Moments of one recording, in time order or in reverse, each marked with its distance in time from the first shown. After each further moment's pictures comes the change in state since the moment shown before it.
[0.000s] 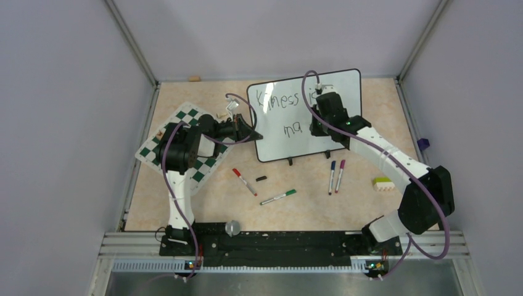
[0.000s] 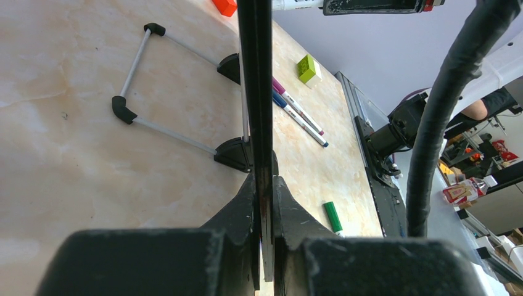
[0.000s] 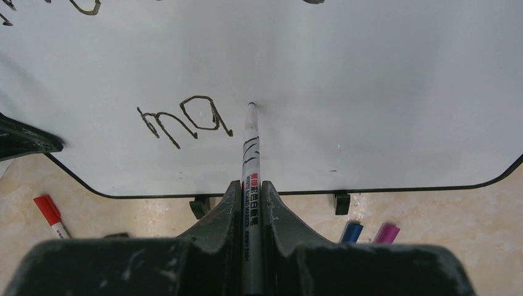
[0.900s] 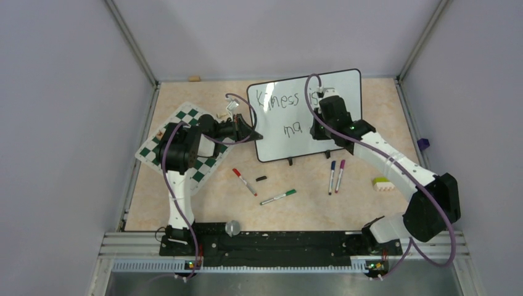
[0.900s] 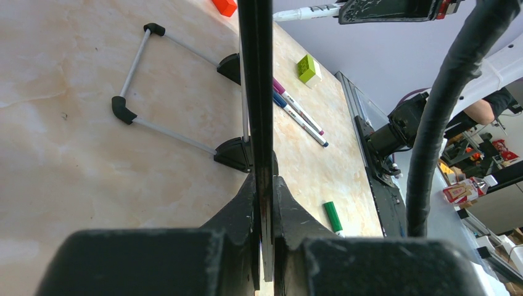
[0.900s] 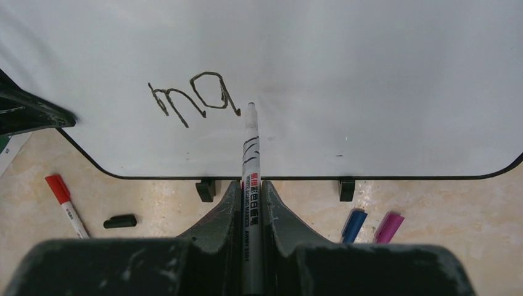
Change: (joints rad) left arm 0.000 0.000 0.000 0.001 0.001 0.001; right arm 0.007 -0.079 -0.052 -0.006 -0.033 0.000
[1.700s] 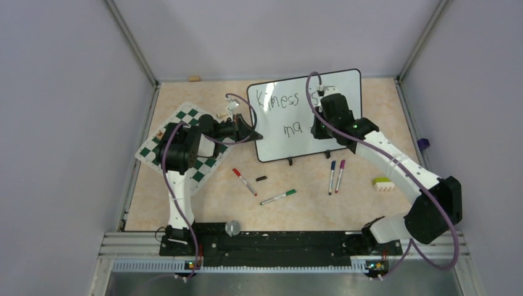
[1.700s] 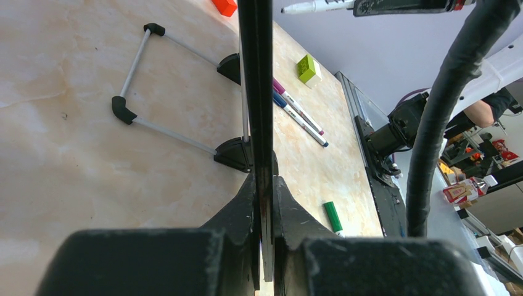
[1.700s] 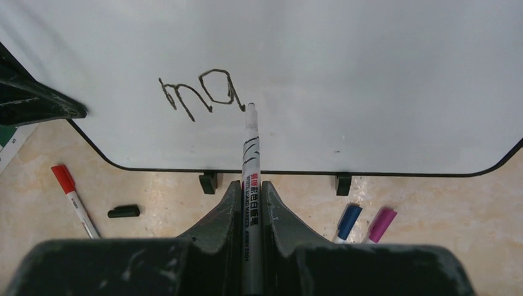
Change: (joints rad) left arm 0.000 0.000 0.000 0.000 0.000 0.000; right arm 0.006 0.026 0.091 -0.085 -0.013 -0.025
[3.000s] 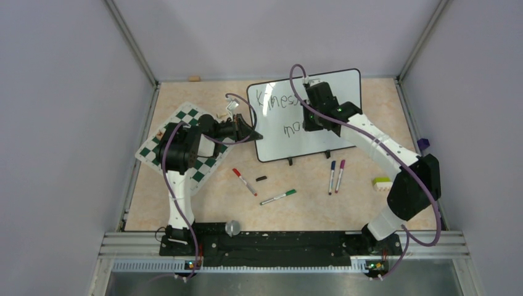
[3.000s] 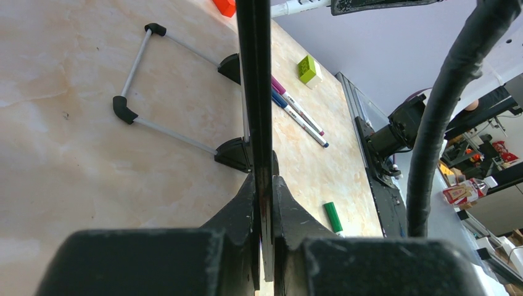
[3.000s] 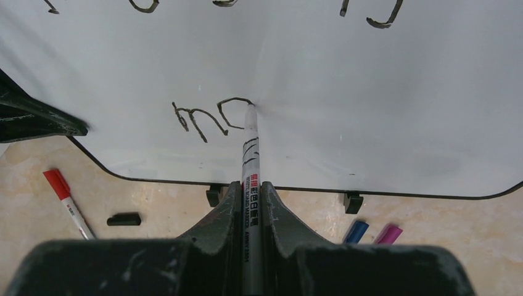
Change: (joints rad) left arm 0.000 0.000 0.000 -0.001 -0.003 0.000; right arm 0.019 0.187 0.182 -0.089 0.001 -0.025
